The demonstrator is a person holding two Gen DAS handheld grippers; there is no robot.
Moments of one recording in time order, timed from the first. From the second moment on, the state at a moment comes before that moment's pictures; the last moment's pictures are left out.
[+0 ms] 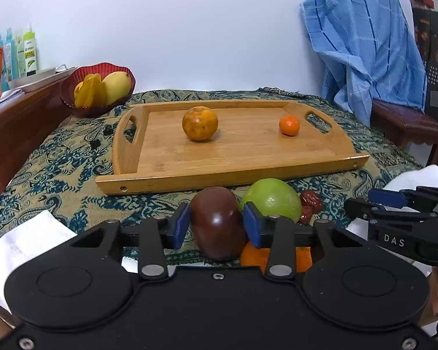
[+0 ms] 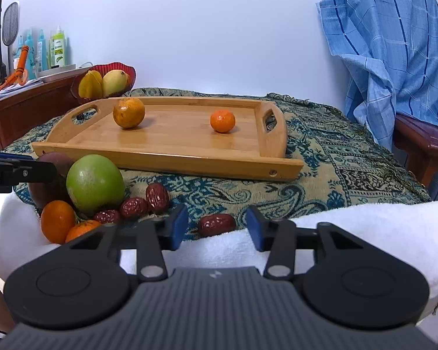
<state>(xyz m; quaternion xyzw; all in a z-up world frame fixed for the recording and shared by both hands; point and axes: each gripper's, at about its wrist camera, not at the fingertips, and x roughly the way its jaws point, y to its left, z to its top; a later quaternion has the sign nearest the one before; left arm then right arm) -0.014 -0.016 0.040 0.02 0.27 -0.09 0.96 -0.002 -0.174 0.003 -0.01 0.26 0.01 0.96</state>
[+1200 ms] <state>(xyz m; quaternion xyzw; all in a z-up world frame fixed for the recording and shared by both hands) 0.019 -0.011 0.017 -0.06 0.34 -0.07 0.94 0.015 -0.161 -0.007 -0.04 0.30 0.00 0.95</state>
